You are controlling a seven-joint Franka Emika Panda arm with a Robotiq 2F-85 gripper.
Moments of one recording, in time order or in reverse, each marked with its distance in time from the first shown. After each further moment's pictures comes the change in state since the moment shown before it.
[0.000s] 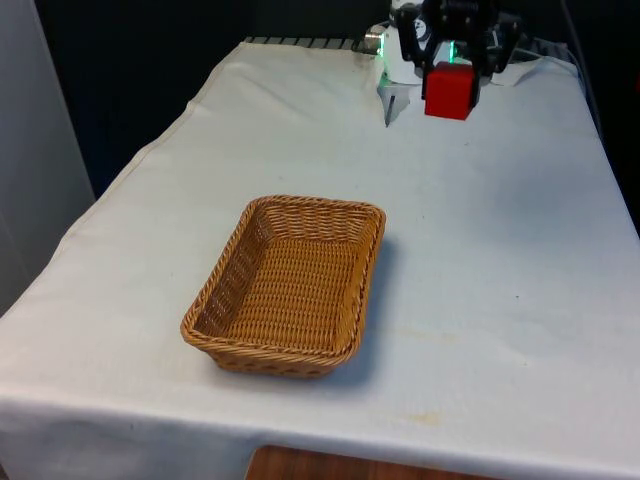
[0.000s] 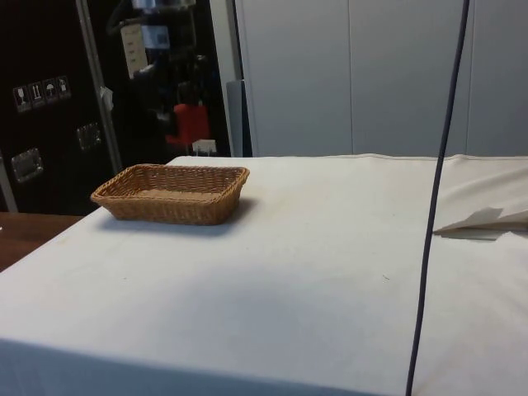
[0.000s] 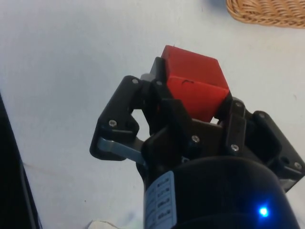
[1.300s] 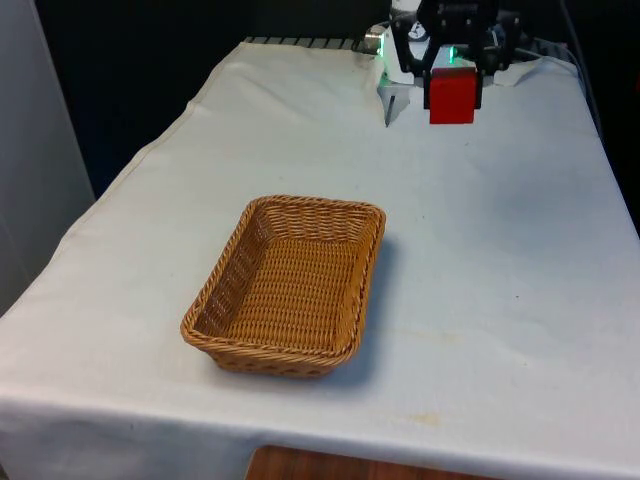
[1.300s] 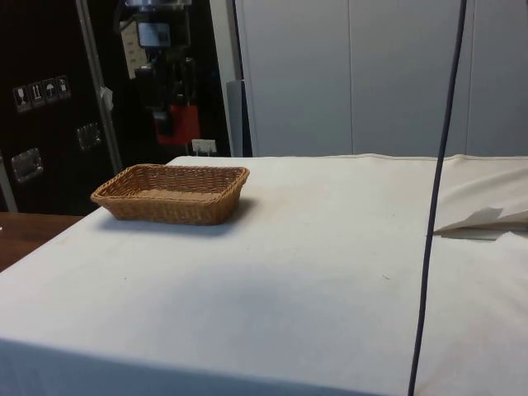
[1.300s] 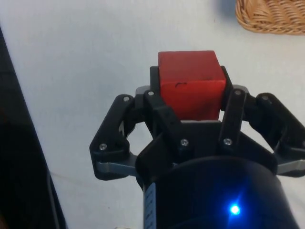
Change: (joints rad) arm -0.004 0.028 -0.020 0.031 0.093 0.020 -0.330
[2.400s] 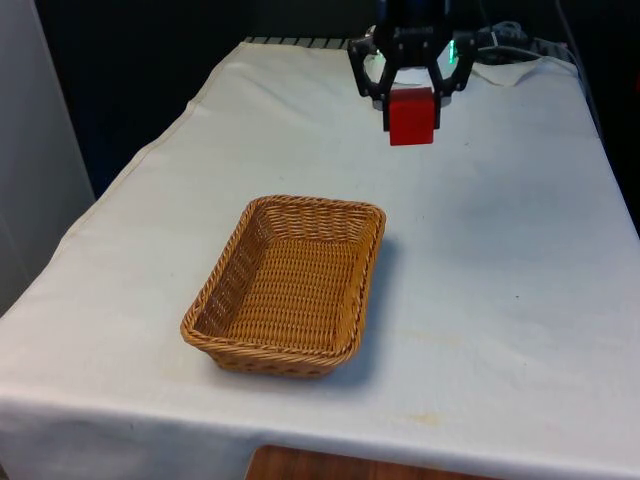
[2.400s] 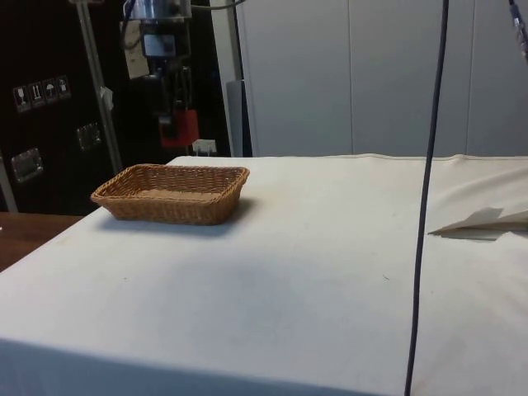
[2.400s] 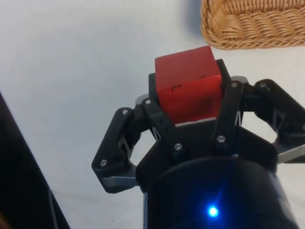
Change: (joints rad) arm -0.011 0.085 -0.075 0.076 0.045 -0.002 -0.231
